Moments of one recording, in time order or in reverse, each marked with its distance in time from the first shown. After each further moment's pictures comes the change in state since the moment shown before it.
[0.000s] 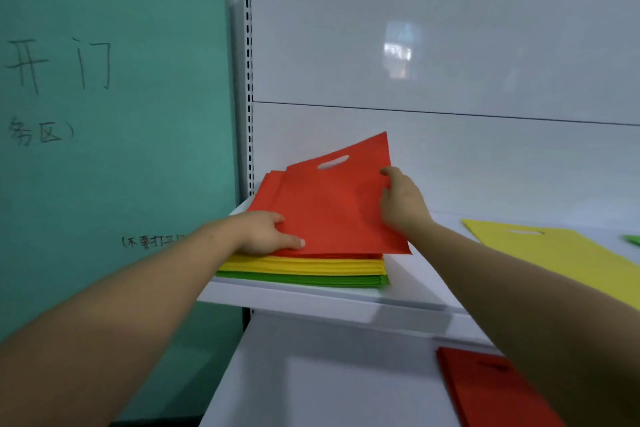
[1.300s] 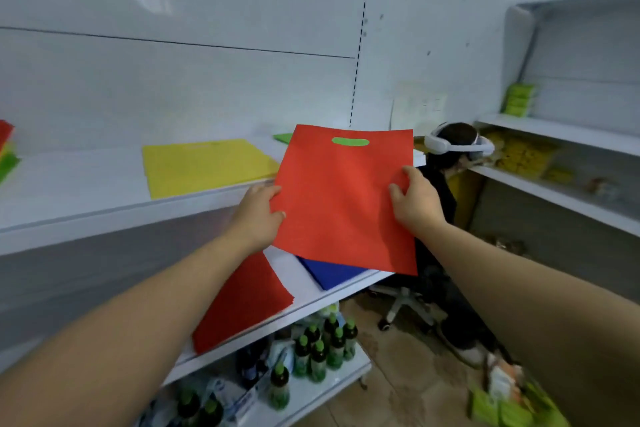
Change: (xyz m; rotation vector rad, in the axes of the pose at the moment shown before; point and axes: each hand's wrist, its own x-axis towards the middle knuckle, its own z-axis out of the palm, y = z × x) left_hand -0.150 0.453 0.230 -0.447 0.100 0.660; right_hand -0.342 0.286 -0.401 -0.291 0.341 0.661
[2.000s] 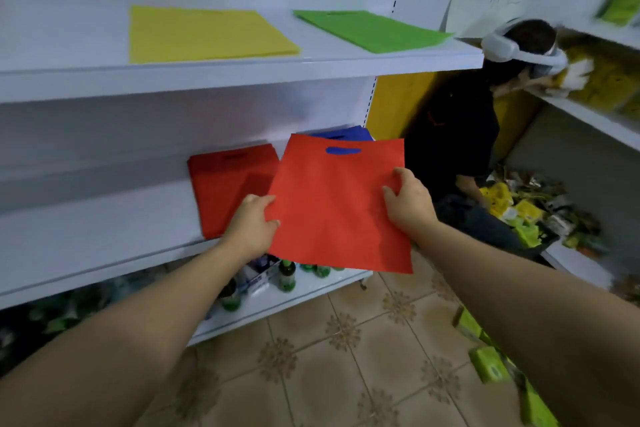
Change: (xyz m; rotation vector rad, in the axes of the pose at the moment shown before) left_hand -0.100 -0.078 0.116 -0.059 -0.181 -0.361; right_hand -0.070 0.101 0.094 -0.106 -0.355 0.068
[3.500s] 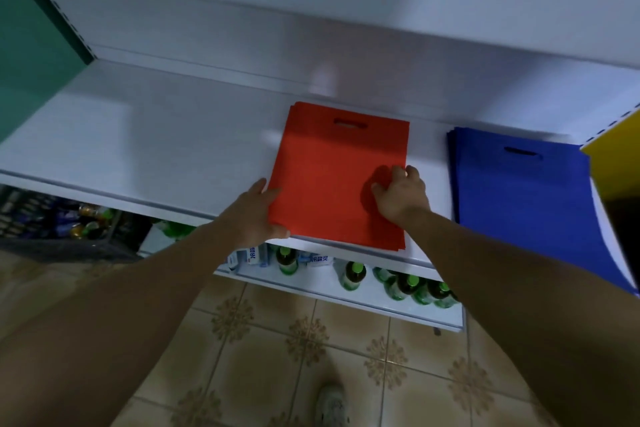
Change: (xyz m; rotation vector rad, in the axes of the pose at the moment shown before) left_hand 0.127 -0.167 0.012 0.185 -0.112 -0.489; right_hand 0.205 -0.074 0.286 -0.207 -0.609 -0.345
